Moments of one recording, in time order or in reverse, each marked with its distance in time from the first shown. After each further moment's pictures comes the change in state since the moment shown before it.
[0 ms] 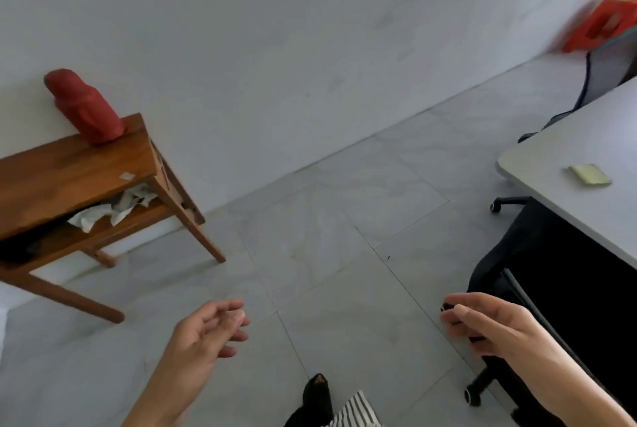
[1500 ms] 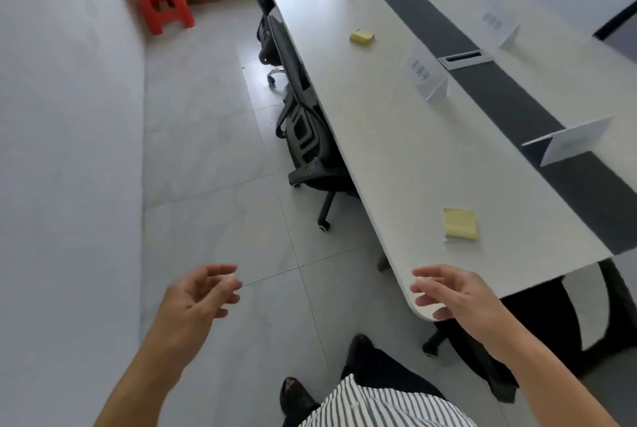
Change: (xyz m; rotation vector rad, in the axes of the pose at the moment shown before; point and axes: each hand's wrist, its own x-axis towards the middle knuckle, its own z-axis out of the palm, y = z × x) left_hand 0.717 0.527 0.629 0.531 -1.186 0.366; right_hand 0.540 -0.200 -0.309 0.601 1.056 0.355
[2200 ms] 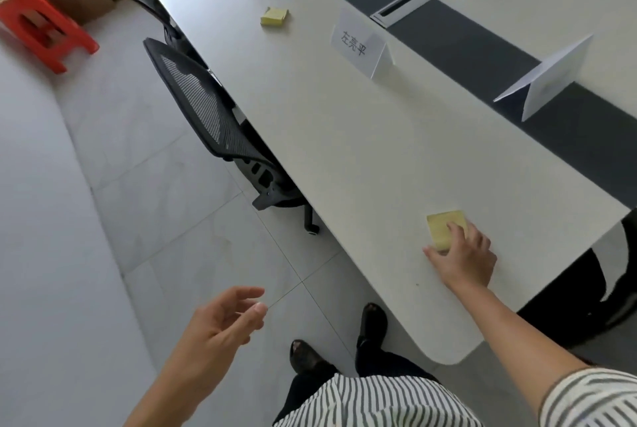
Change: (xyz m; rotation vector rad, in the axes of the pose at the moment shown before) left_hand 0.156 0.092 0.105 0.333 -0.370 -0.044; right_hand 0.228 0.109 -0.066 -0.637 0.634 0.350
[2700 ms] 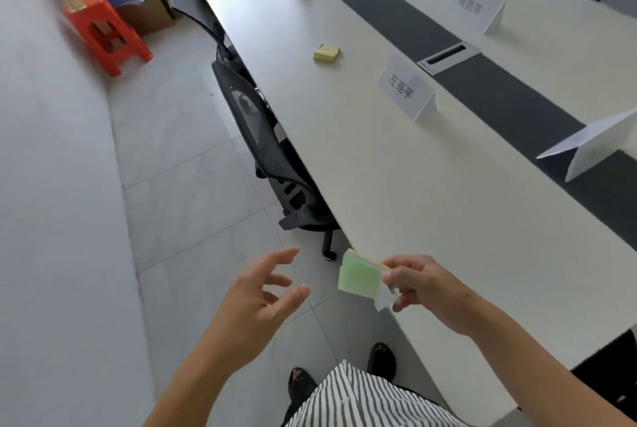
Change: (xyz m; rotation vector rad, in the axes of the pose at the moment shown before) left_hand 0.028 0.033 -0.030 0.144 0.056 0.266; right_hand -0.079 -0.150 -0.115 0.920 -0.973 -0.338
